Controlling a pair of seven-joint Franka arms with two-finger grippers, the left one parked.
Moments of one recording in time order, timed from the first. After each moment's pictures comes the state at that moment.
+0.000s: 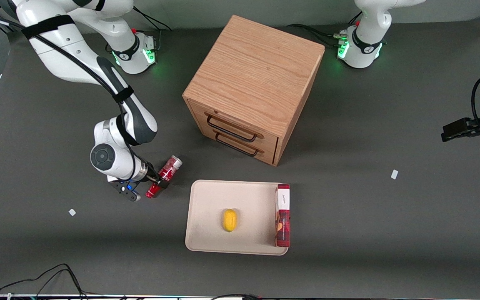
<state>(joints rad) 0.13 0.56 0.14 -1.91 0.01 2.38 0.88</state>
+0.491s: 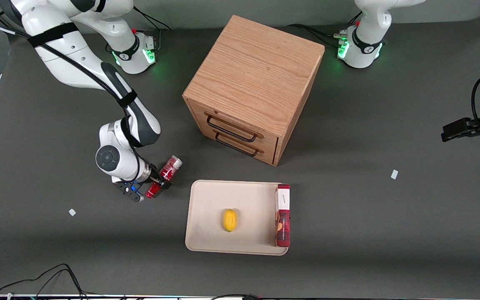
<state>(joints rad) 0.13 0.59 0.14 -1.91 0.01 2.45 0.88</state>
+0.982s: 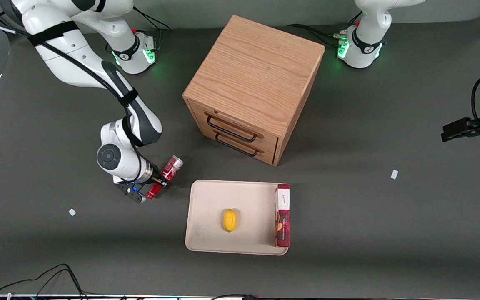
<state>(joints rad) 0.13 0.57 0.16 -1.89 0.01 2.44 0.87</state>
